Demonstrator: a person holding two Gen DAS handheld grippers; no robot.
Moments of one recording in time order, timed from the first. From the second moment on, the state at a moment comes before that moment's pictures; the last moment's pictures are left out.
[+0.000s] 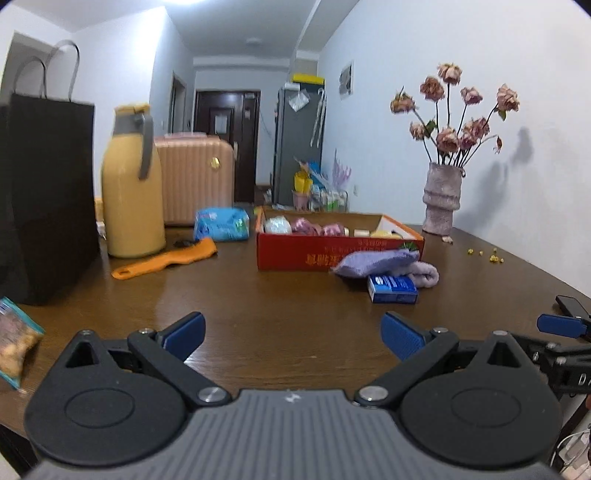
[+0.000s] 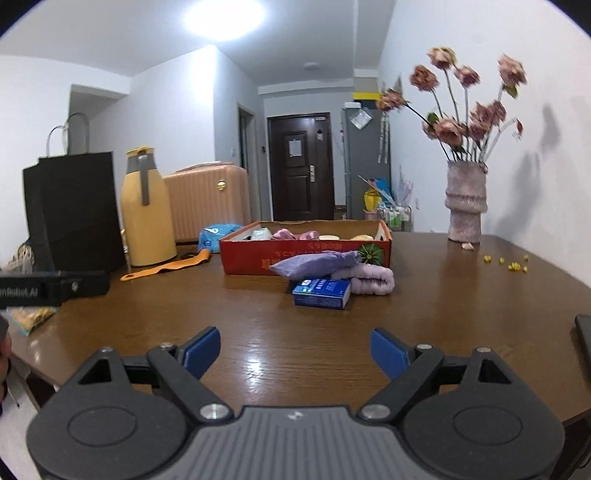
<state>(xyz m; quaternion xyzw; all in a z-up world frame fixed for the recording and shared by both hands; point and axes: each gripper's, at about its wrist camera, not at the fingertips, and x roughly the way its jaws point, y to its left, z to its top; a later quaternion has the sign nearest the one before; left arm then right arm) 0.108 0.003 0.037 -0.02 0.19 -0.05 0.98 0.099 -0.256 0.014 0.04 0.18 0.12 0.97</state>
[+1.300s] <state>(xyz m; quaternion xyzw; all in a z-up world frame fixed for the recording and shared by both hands) 0.253 0.001 0.018 -0.17 0.29 -0.21 0.92 0.246 -0.254 0.006 0.19 0.24 0.20 0.93</state>
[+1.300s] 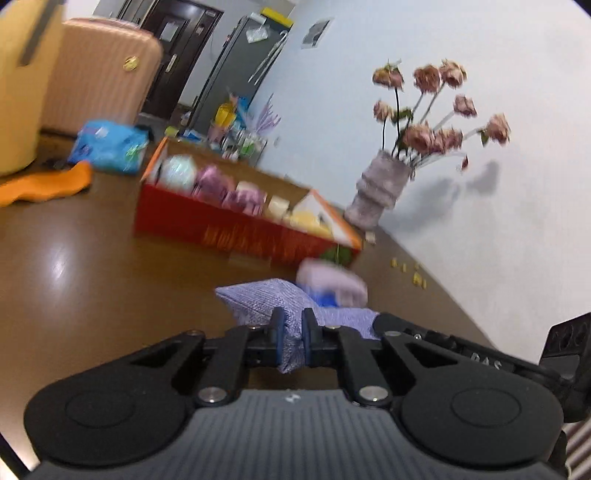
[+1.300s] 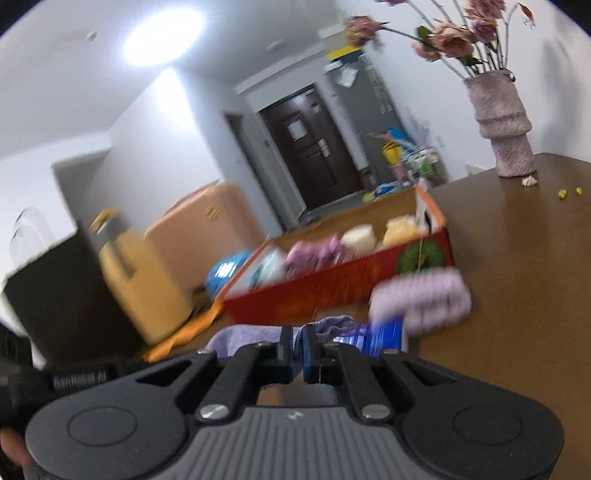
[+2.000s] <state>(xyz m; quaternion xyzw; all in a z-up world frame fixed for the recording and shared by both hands) 0.218 0.015 -0.017 -0.20 0.34 -0.19 0.90 0.209 -0.212 -0.034 0.06 0.27 0.12 0.95</state>
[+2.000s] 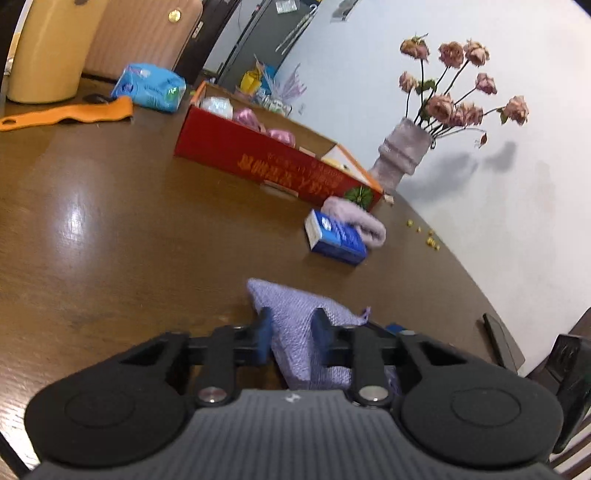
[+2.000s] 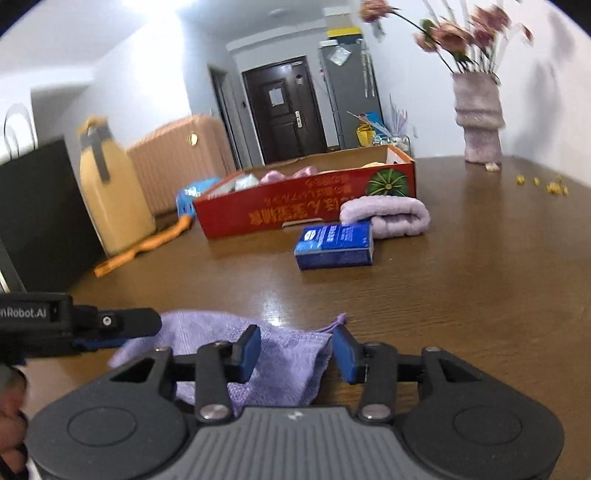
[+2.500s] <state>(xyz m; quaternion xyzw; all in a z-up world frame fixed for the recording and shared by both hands) 0.200 0.005 -0.019 -0.17 0.32 -0.22 0.91 0.192 -0.187 -0.039 -0.02 0.26 0.12 0.96</state>
